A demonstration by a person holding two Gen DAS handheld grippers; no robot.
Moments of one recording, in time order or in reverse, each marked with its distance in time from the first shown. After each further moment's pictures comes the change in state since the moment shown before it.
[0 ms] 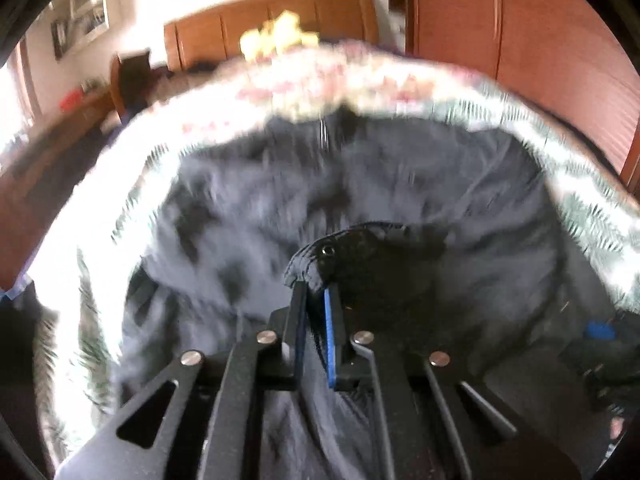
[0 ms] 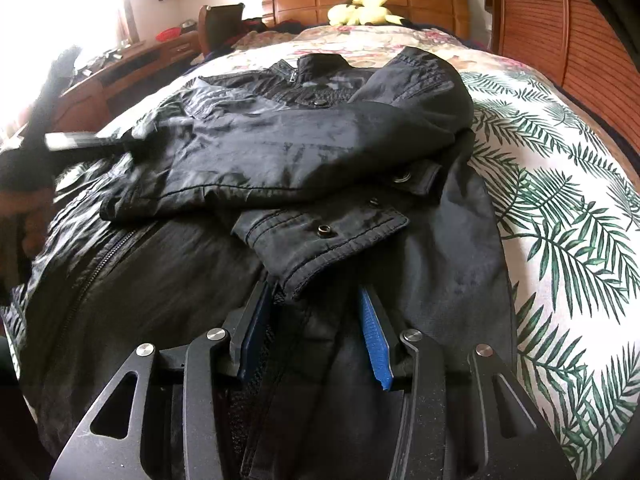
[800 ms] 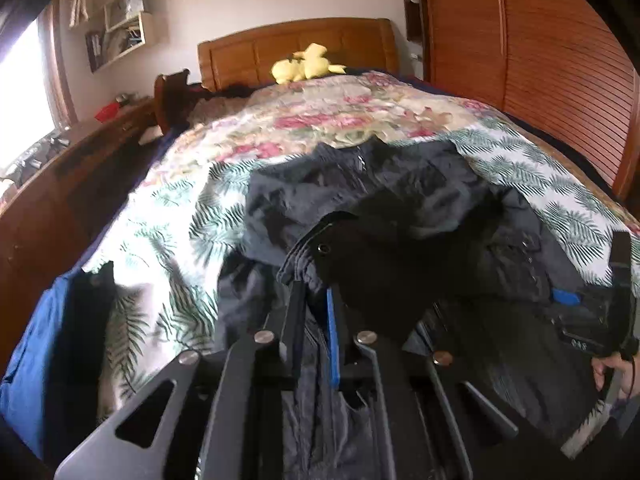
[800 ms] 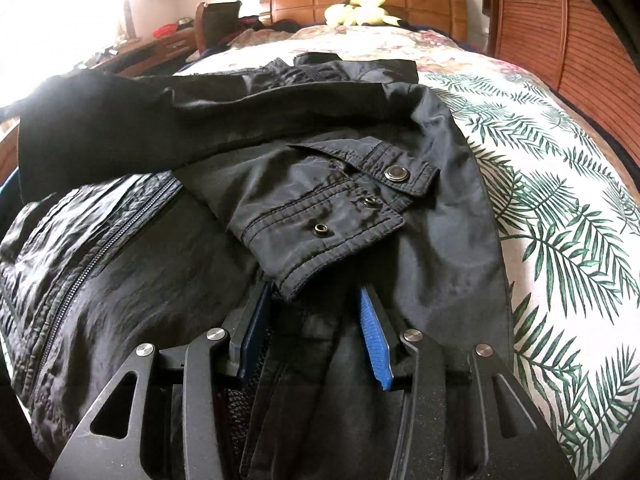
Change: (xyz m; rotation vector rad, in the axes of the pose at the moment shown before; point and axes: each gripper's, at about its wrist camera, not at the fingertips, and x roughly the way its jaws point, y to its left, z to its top) left arm -0.114 0.048 -0.047 -0.033 -0.038 0.043; right arm 0.001 0.005 0.000 -0.011 0.003 -0.032
